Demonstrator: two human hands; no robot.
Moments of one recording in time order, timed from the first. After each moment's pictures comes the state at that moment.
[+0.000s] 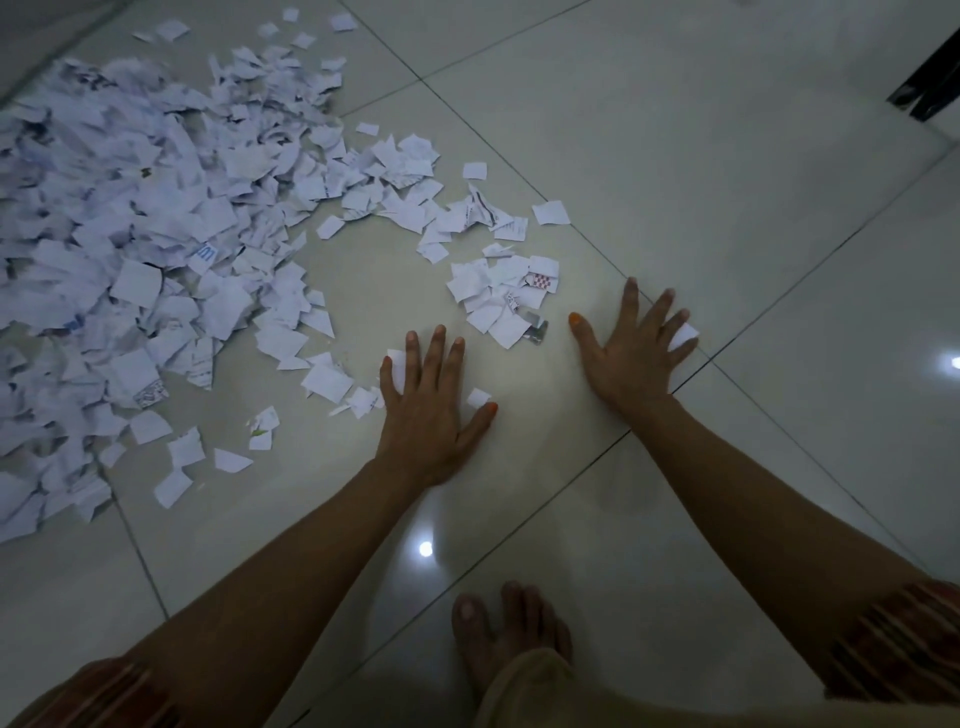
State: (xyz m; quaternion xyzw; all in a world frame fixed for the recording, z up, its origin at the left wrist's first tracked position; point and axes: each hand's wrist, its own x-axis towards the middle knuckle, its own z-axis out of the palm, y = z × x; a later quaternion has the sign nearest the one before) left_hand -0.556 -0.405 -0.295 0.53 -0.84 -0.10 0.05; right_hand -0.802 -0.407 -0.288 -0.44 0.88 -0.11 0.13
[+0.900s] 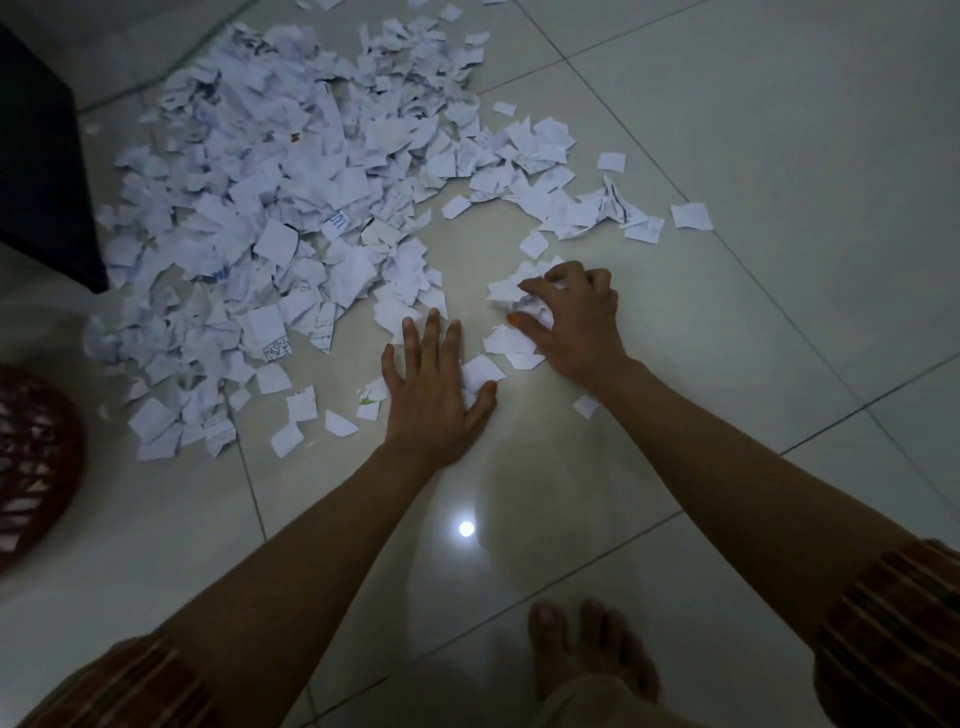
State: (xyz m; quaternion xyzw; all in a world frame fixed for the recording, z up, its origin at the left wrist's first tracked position) left_hand -0.469 -0.428 -0.300 0.65 -0.76 -0.09 0.04; right_hand -0.664 -0.494 -0.294 -0.72 0.65 -0.21 0.13
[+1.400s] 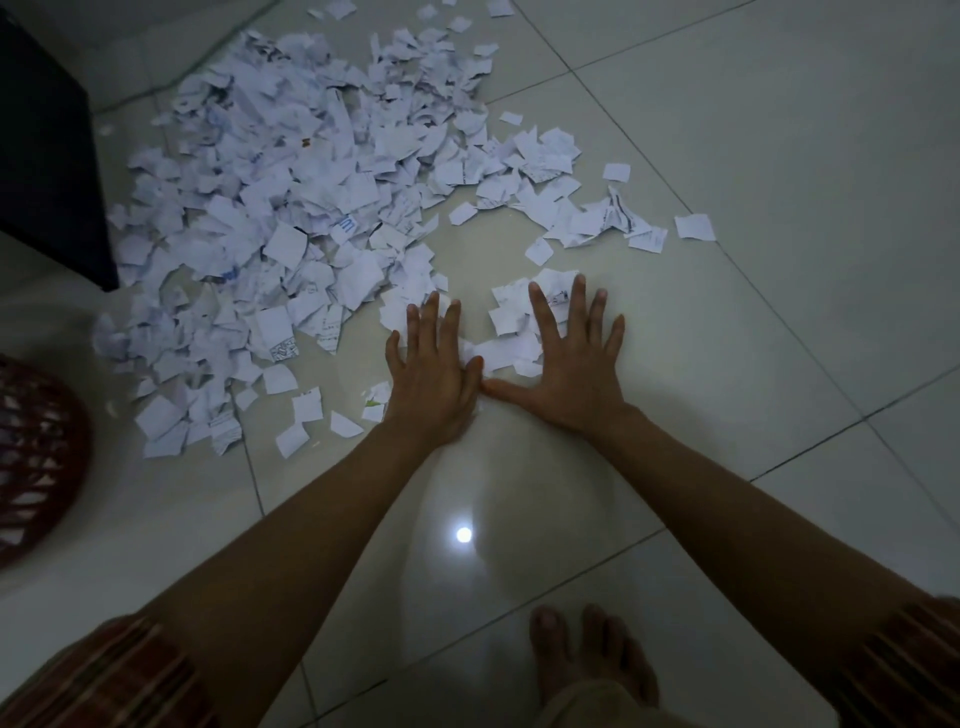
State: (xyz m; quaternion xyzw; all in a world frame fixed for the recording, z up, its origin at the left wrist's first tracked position) left_hand -0.468 -0.445 -0.283 0.64 -0.74 -0.13 0.11; right_hand -0.648 -0.450 -0.301 -0.72 0.68 -0.12 0.11
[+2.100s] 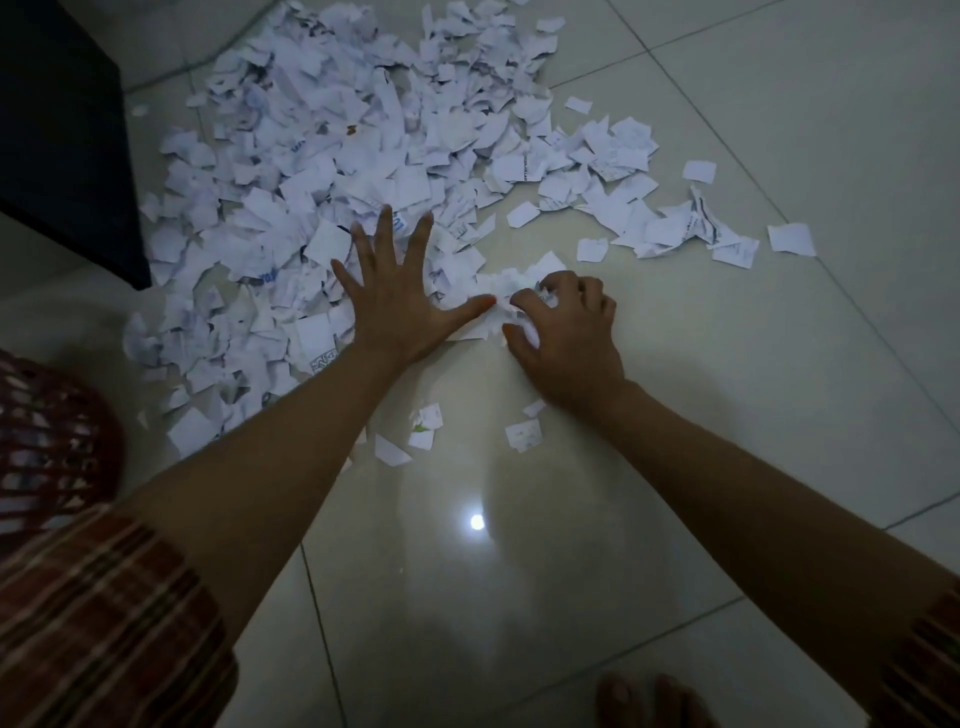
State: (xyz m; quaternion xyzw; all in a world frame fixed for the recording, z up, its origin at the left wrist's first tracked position) left_hand -0.386 -0.556 -0.283 0.70 -0.70 -0.07 0.11; right_hand -0.586 -0.517 -0.299 -0.76 0.61 -0.20 0.05
